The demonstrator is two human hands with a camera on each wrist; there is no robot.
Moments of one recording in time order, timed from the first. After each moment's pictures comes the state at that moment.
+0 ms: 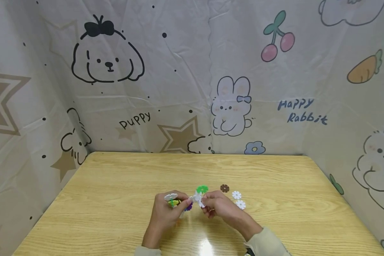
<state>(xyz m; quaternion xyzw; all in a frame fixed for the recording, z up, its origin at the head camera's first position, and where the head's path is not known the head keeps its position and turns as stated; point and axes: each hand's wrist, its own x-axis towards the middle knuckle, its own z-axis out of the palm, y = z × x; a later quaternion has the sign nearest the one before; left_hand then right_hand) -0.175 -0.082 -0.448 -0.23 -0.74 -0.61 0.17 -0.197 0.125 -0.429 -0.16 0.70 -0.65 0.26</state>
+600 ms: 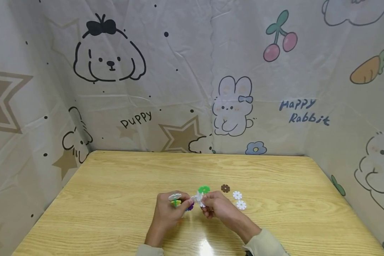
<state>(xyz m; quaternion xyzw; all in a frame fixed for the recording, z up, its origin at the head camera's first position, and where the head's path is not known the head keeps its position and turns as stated) -0.176 -0.077 -0.450 -0.22 -0.74 -0.60 0.21 -0.195 0.117 -0.429 -0.13 0.70 -0.66 0.25</state>
